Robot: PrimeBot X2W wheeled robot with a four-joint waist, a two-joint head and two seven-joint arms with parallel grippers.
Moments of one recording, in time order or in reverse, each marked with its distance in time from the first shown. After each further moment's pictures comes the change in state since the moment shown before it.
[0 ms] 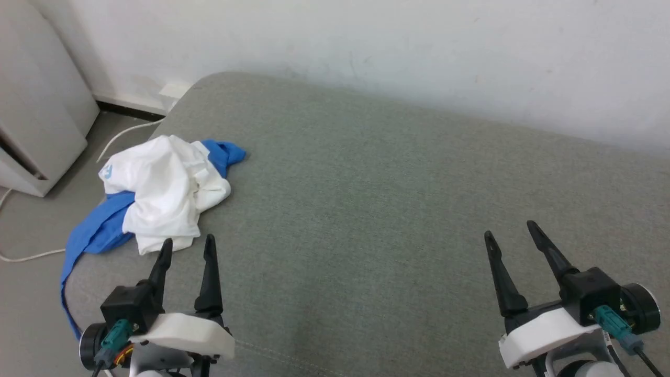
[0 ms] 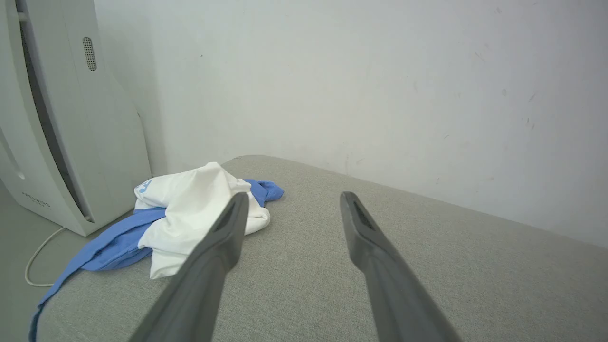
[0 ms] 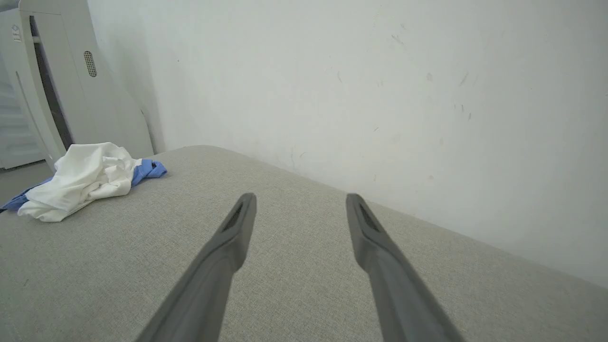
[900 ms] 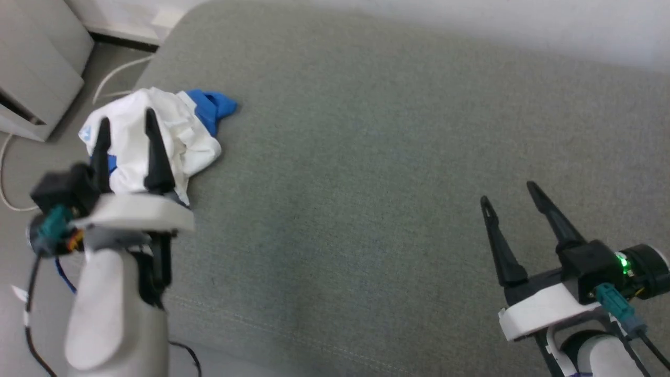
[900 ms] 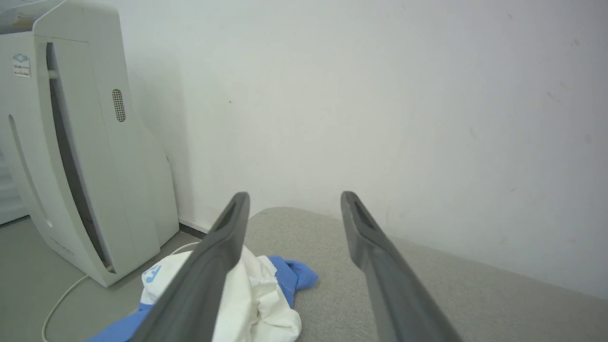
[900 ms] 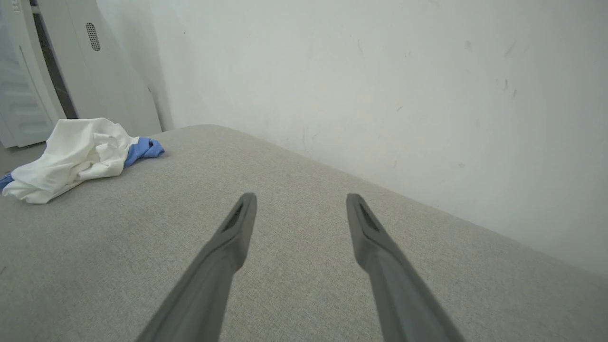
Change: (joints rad) left arm -0.390 0.027 0.090 0.165 -0.034 0.029 -0.058; right arm -0.067 -0.021 0.036 -0.099 -0.061 0.000 0.043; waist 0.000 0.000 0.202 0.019
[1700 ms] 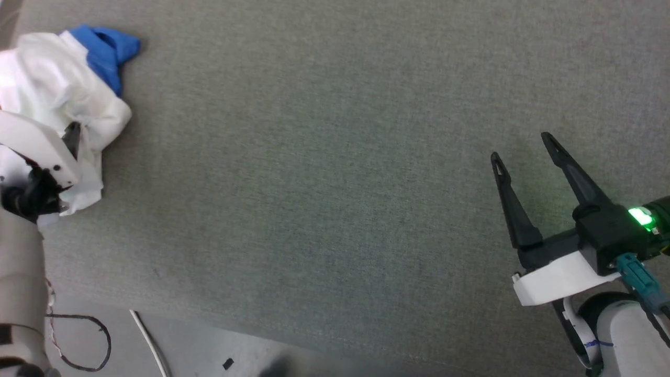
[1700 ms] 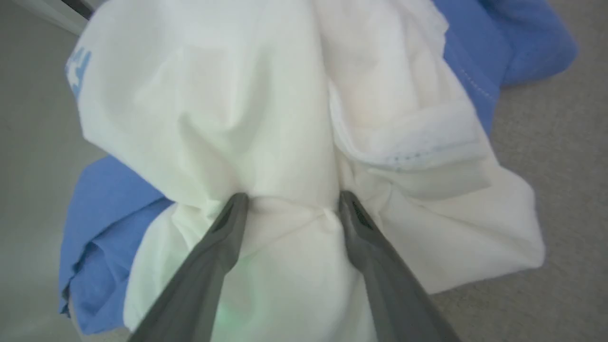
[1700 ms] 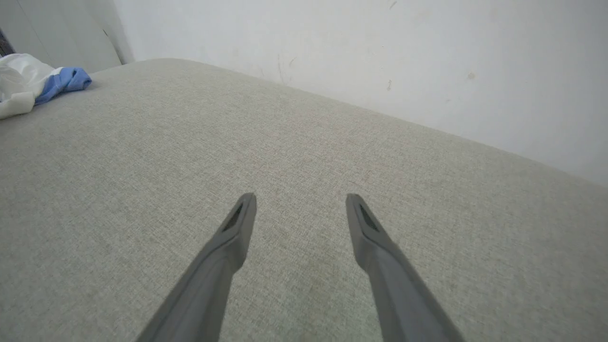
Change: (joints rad) left arm -0.497 0.335 0.026 0.769 -0.132 -0.124 0.515; right arm -0.122 -0.084 0.029 -0.052 0.011 0.000 0.022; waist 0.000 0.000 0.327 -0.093
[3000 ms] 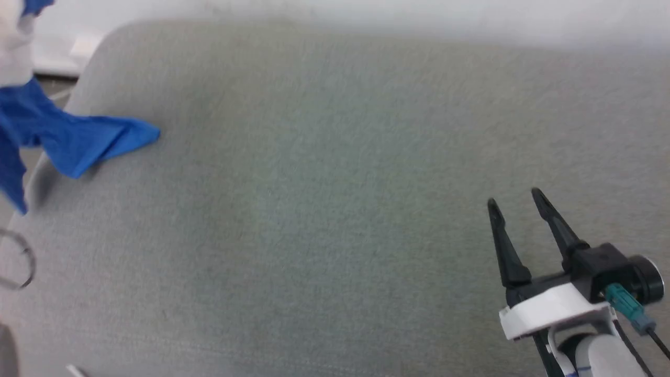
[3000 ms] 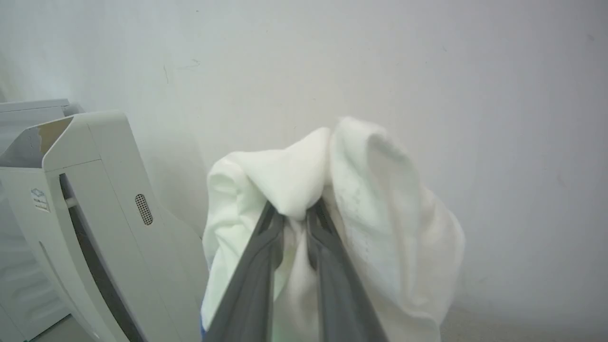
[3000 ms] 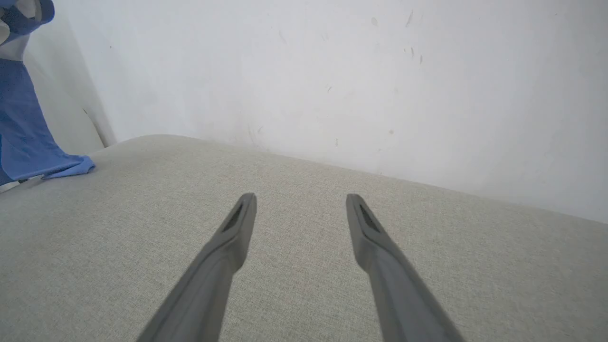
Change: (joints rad) left arm -0.223 0.121 -0.125 0.042 0.107 0.038 -0.584; right arm 0.093 0.105 -0.060 0.171 0.076 0.000 -0.112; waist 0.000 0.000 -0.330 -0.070
